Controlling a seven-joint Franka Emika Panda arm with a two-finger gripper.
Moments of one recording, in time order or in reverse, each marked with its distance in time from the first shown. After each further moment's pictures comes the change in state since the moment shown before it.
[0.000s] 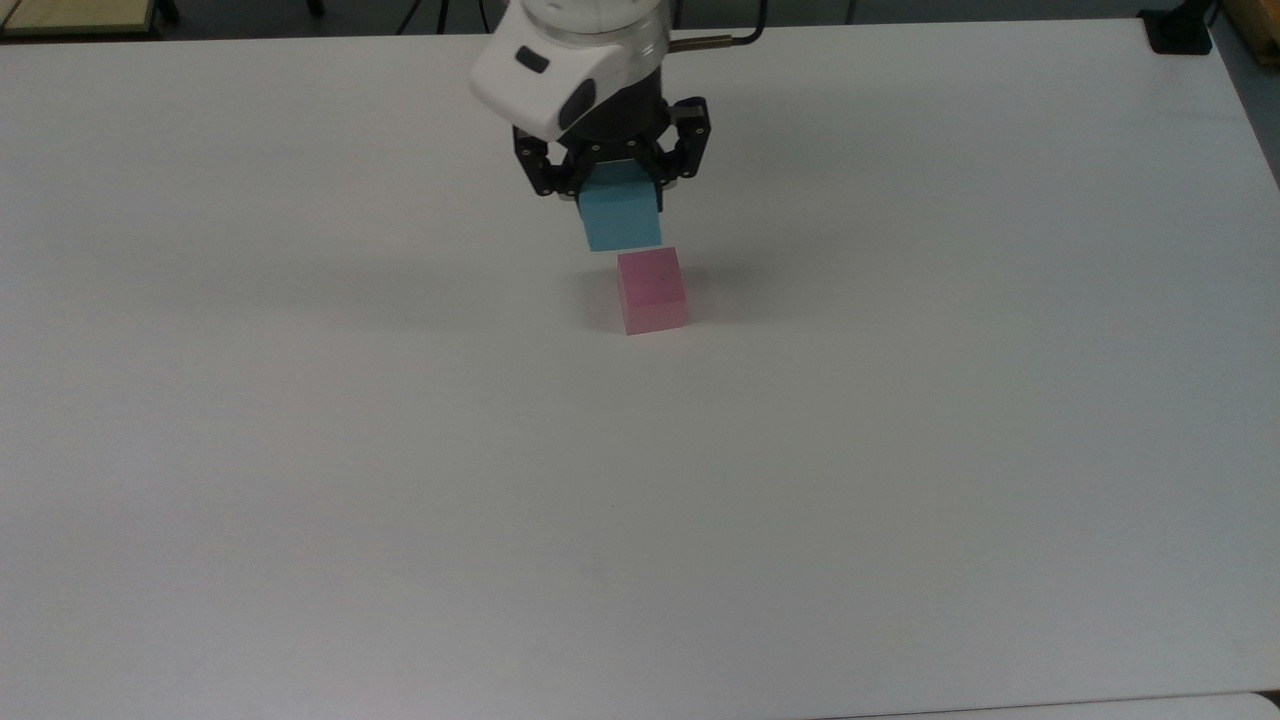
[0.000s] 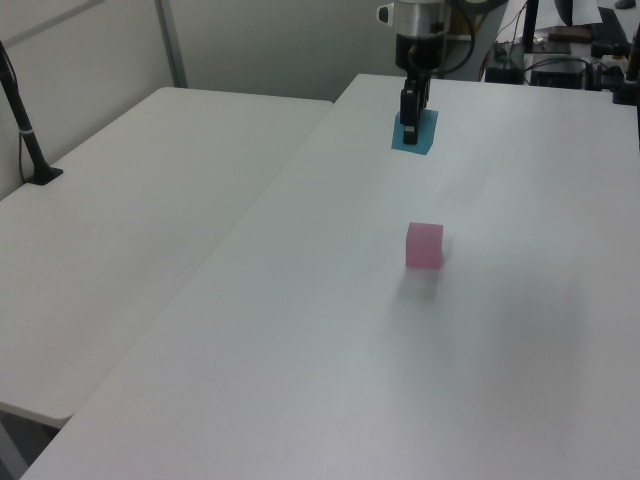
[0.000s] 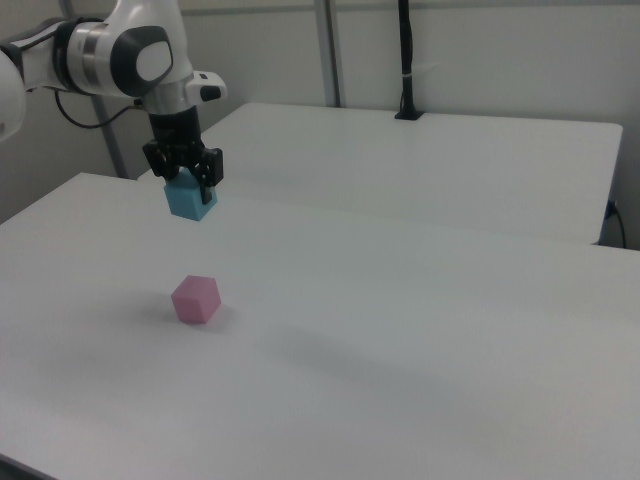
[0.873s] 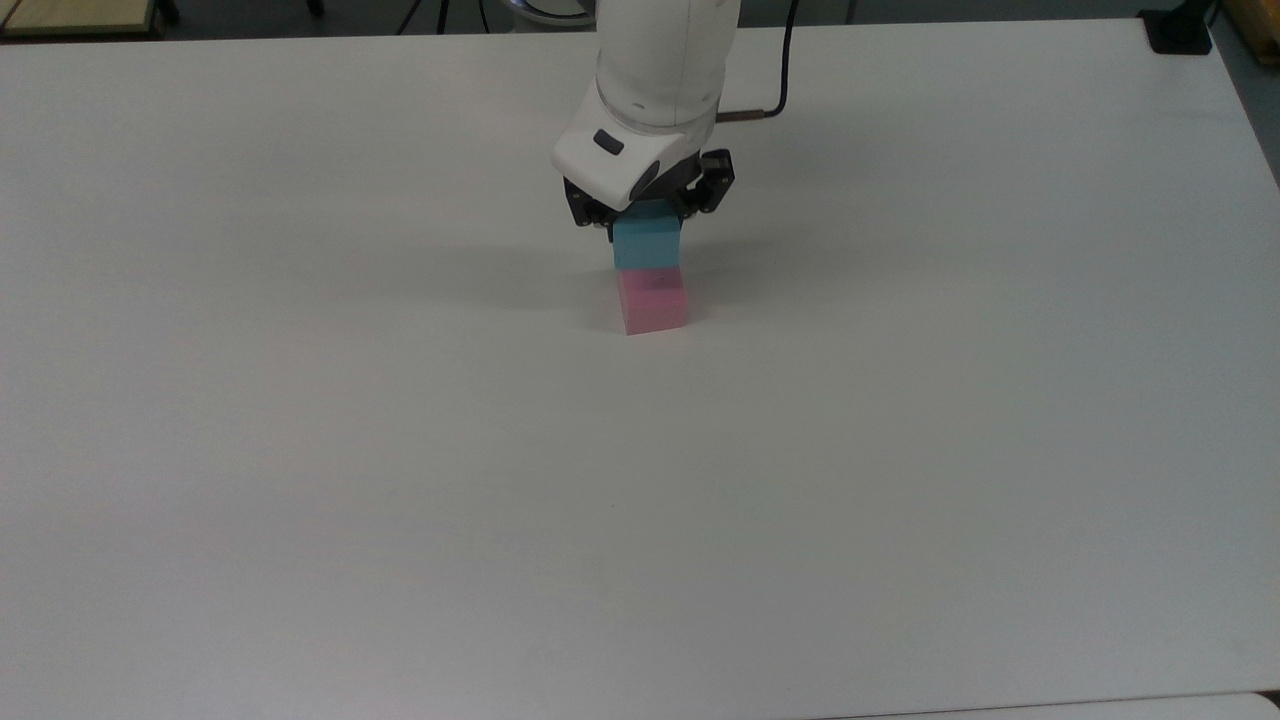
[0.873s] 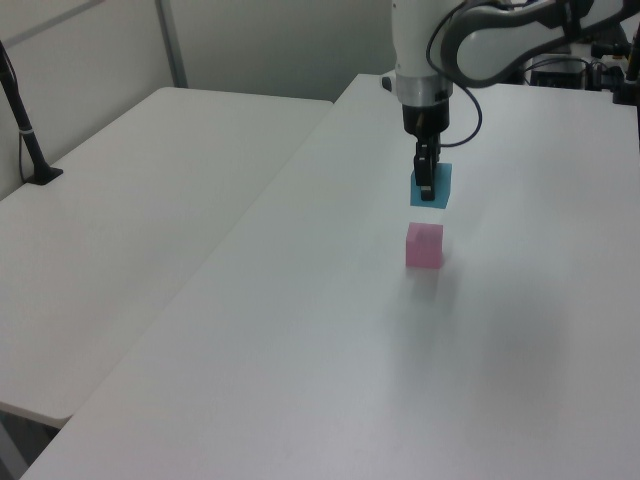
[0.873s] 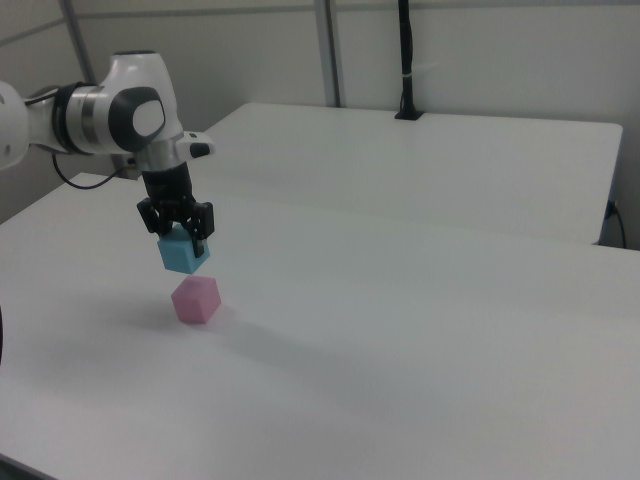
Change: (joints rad) arm 0.047 0.003 0.020 -0.219 -0.091 0.117 0.062
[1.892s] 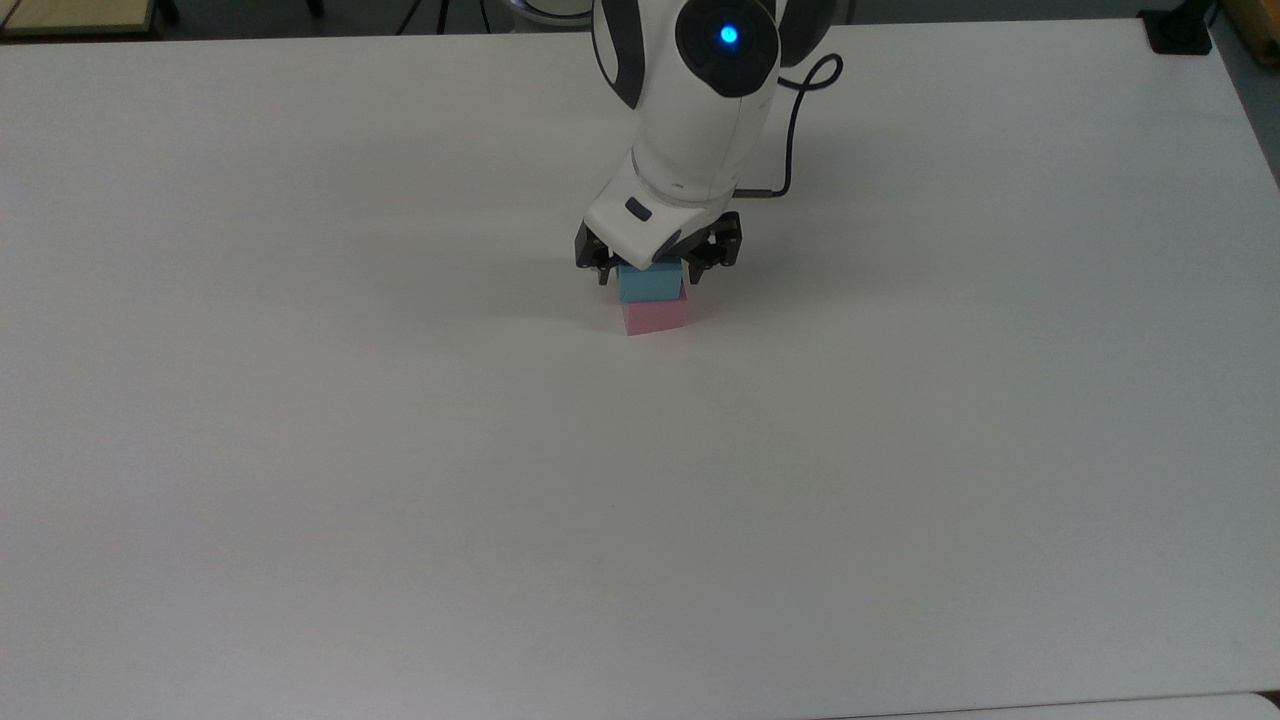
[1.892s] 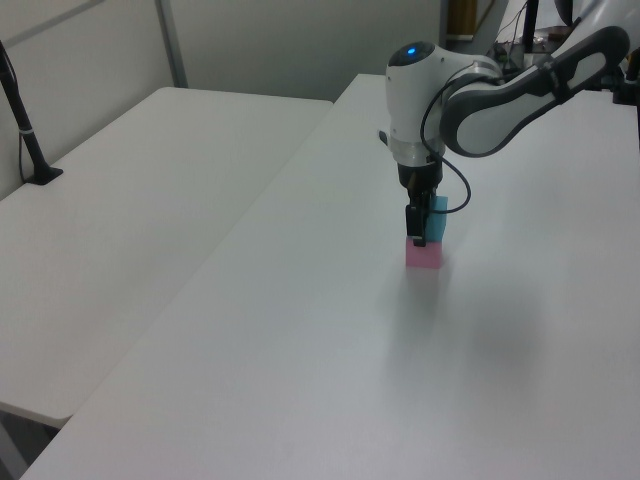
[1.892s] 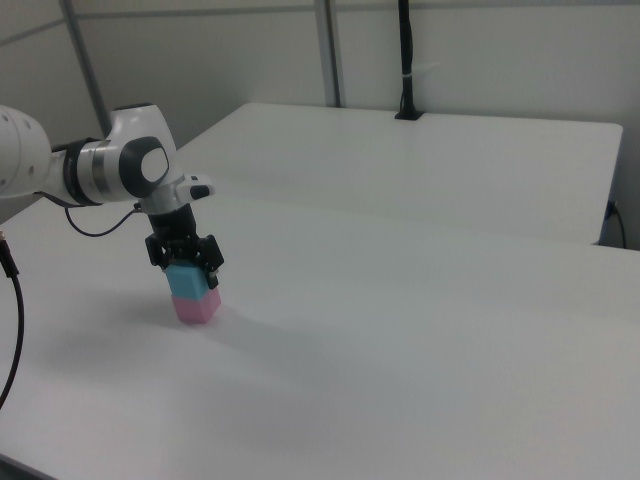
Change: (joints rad) arm 0.039 0.090 0.000 -0.095 -0.104 0.171 0.151
